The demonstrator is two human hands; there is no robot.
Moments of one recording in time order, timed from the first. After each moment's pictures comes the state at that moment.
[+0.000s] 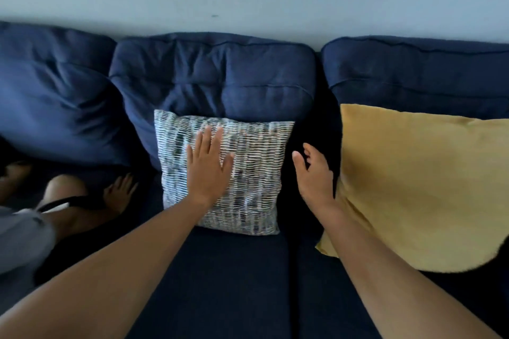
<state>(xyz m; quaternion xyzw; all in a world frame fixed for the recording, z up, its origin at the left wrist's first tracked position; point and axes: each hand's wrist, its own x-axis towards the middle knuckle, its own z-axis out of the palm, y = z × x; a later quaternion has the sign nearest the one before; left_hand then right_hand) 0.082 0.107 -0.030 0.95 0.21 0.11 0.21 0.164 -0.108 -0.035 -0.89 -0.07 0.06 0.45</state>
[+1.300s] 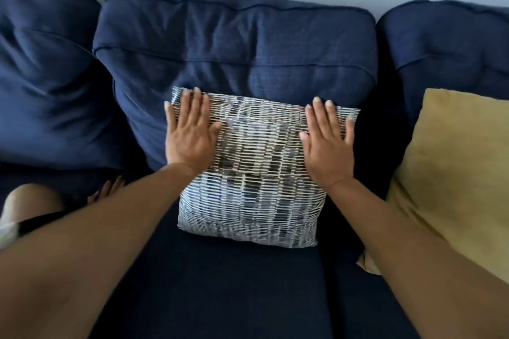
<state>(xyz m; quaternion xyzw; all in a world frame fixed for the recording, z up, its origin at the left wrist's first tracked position) 0.147 0.260 -0.105 0.98 0.16 0.10 0.00 0.228 -0.016 -0.110 -0.95 -0.23 -0.18 0.08</state>
